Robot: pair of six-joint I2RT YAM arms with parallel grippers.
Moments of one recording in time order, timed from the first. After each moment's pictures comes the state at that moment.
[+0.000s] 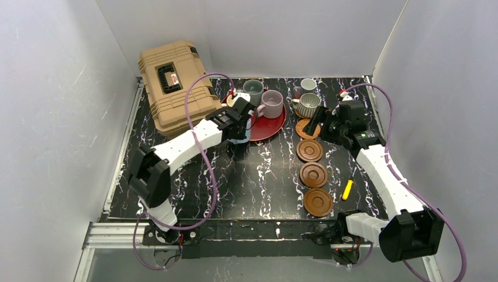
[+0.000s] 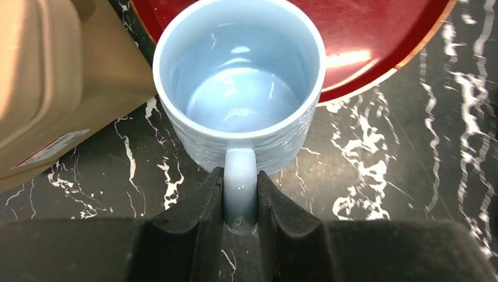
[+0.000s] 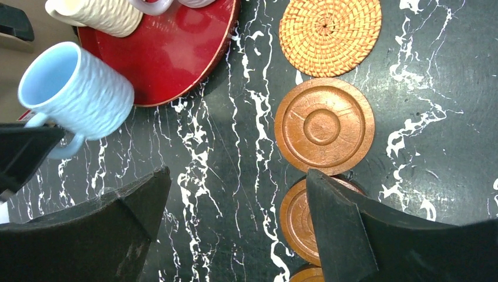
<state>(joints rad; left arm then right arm) -0.72 1.73 1.42 -0.66 -0.43 -0.41 0.22 1.14 0.98 -0.53 -0.15 0.48</state>
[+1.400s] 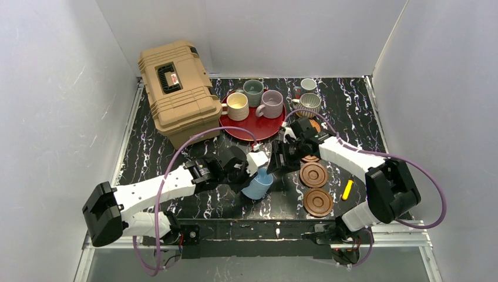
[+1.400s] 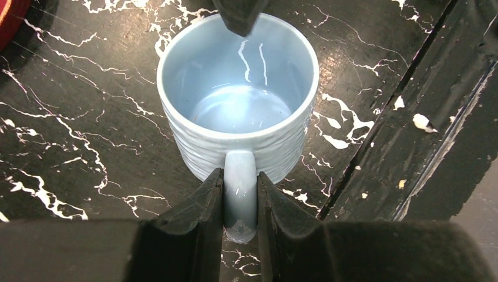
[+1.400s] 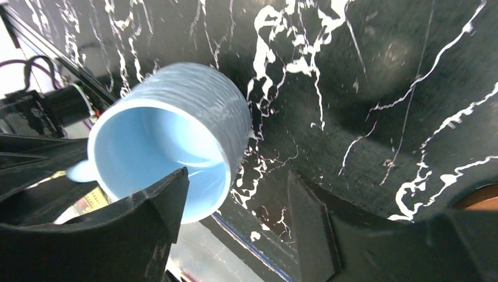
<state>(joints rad) -1.01 1.21 0.84 -0.46 0.06 0.03 0.55 1.47 0.93 -0.53 -0.55 0.47</state>
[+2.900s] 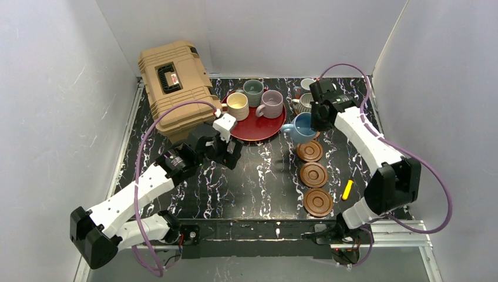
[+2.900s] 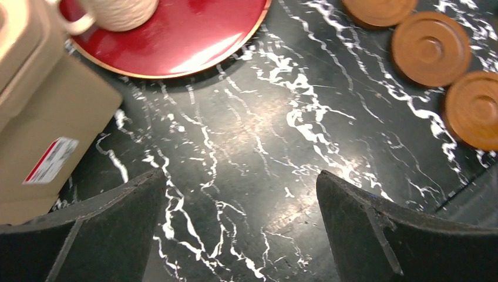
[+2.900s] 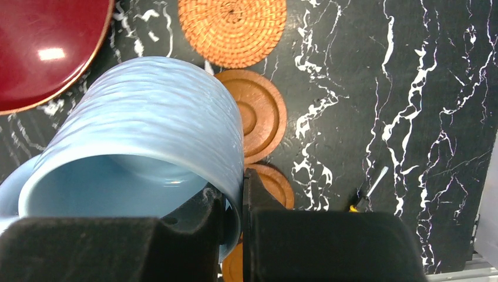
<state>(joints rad) -0.77 1.04 0.91 -0.43 -0.07 -0.07 0.40 1.50 1.41 -0.96 0.25 0.37</state>
